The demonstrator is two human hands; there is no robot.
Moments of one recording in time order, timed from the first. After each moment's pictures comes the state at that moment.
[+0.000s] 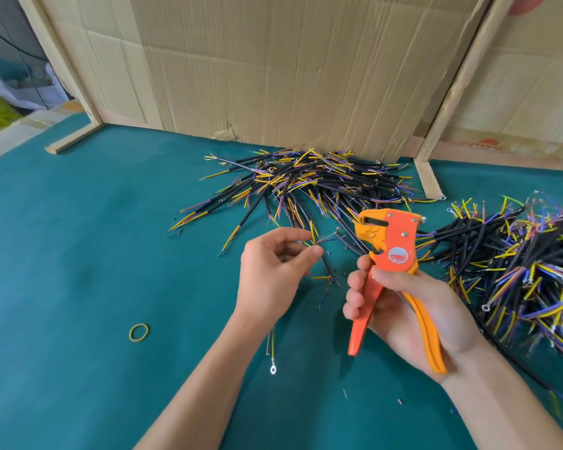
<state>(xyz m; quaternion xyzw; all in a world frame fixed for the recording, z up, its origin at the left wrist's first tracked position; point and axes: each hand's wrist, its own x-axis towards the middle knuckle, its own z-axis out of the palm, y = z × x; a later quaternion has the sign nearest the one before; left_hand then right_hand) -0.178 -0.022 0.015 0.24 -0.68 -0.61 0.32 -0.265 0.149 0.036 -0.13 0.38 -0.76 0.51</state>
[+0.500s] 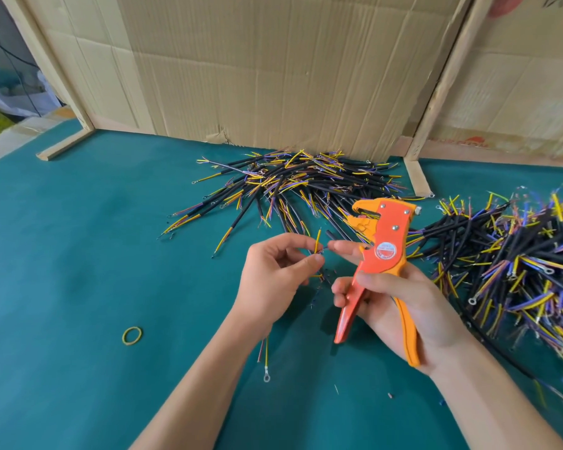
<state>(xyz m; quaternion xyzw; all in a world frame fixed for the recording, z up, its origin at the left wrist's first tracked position) -0.178 -0.015 0.015 0.20 -0.68 -0.65 0.27 -0.264 0.146 0.034 -0.18 0.43 -0.78 0.43</state>
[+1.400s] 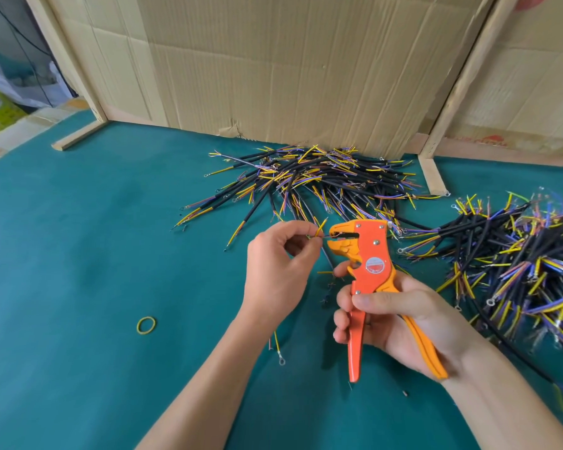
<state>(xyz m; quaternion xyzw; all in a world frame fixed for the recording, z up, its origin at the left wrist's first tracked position) -0.174 -0.015 0.025 0.23 -0.75 -0.49 0.37 -0.255 0.147 0.039 -0.18 0.43 -0.69 0.55</state>
